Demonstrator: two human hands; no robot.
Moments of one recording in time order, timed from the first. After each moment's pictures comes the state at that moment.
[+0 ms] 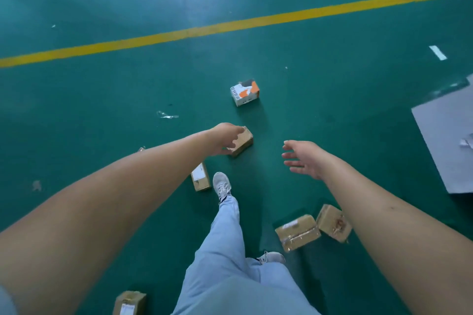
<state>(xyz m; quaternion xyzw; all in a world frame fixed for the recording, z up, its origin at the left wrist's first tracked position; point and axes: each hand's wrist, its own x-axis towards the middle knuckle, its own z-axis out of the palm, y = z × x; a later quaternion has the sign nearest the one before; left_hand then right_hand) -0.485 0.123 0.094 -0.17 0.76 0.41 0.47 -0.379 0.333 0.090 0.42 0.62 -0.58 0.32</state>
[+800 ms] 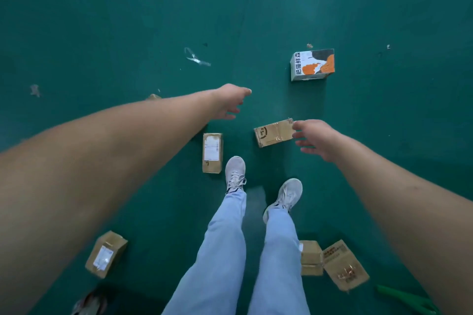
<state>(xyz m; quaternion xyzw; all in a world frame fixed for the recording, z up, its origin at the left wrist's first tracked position) -0.740 0.004 -0.125 -0.35 0.70 0.44 0.45 -0.690 0.236 -0.150 0.33 0.69 -0.44 0.48</state>
